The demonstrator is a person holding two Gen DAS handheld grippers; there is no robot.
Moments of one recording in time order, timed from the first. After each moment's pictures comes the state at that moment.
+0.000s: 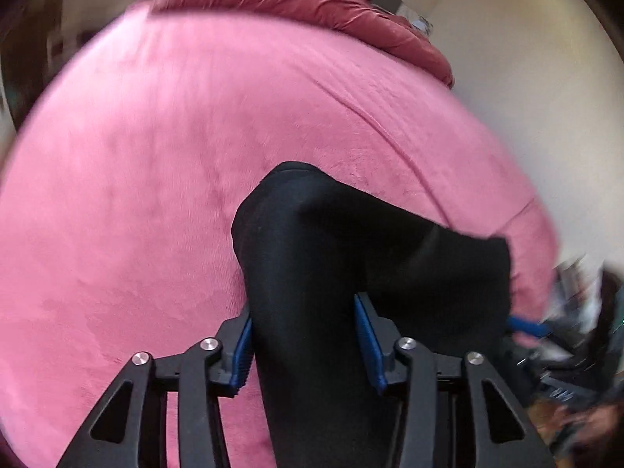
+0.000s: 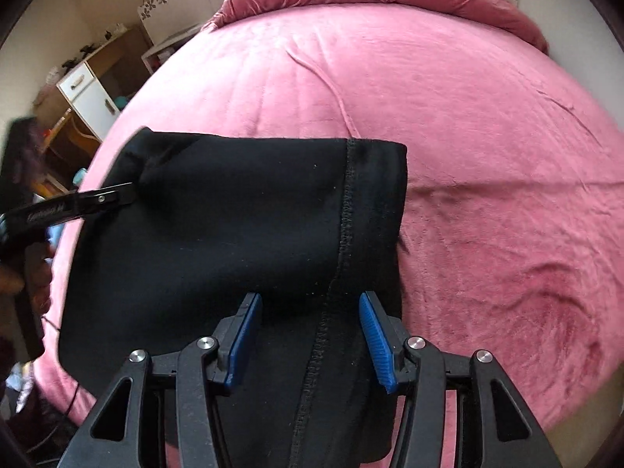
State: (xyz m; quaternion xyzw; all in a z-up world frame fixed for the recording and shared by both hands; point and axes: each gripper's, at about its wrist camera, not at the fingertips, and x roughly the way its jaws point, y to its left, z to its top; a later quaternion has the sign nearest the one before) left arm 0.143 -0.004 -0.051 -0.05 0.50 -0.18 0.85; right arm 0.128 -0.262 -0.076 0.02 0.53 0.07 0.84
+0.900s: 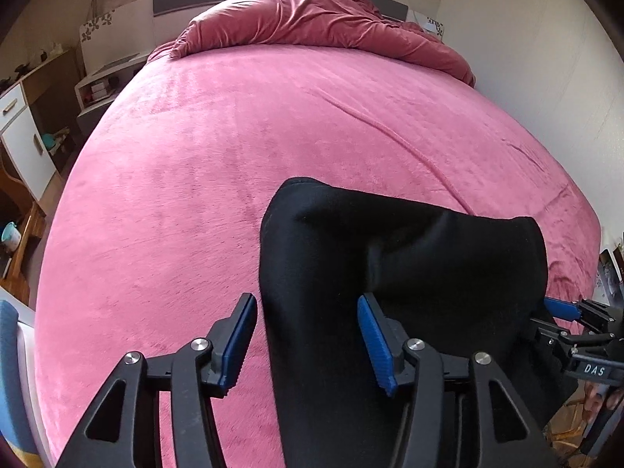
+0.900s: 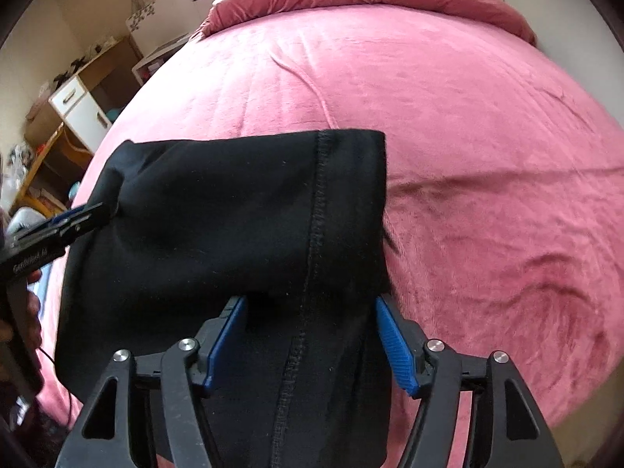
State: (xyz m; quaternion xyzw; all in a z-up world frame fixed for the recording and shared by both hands) left arm 0.115 -0.007 -0.041 0.00 0.46 -0.12 0.88; right arm 0.119 -0.275 -0.080 0.05 0.52 0.05 0.85
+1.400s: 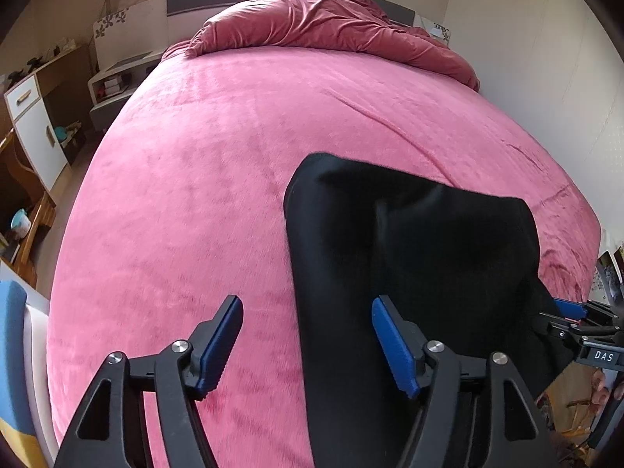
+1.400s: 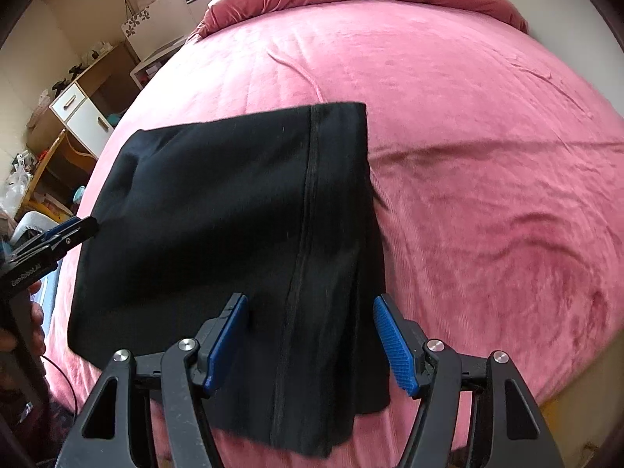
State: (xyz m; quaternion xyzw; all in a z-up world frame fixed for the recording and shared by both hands) left arm 0.069 0.017 -0.035 -0.01 0.46 -0.11 0.88; right arm 0.080 -0.278 -0.073 0.07 0.53 0.05 0.85
